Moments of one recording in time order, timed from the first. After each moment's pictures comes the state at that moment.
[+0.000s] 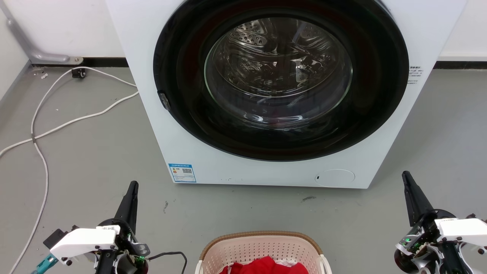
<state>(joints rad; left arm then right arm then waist) -0.10 0.06 0.10 0.24 -1.63 -0.13 0.10 -0.10 -0.06 -0.11 0.24 1.62 0.13 0.11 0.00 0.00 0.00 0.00</state>
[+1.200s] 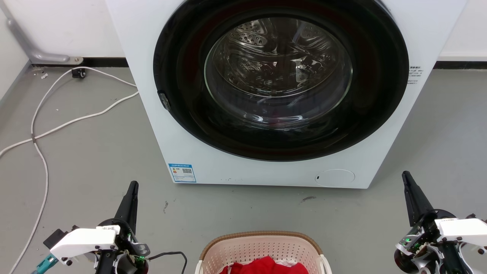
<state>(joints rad) -0.10 0.06 0.10 0.24 -1.62 -0.13 0.11 -0.10 -0.06 -0.11 0.24 1.62 0.13 0.11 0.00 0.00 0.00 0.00</state>
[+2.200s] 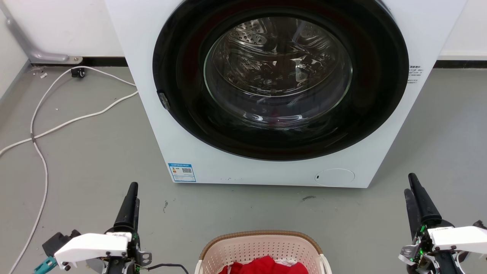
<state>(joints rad) -0.06 0.05 0.09 0.22 -1.44 -0.11 0.06 -0.06 -0.05 -0.11 0.23 1.44 0.13 0.06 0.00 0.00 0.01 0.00</state>
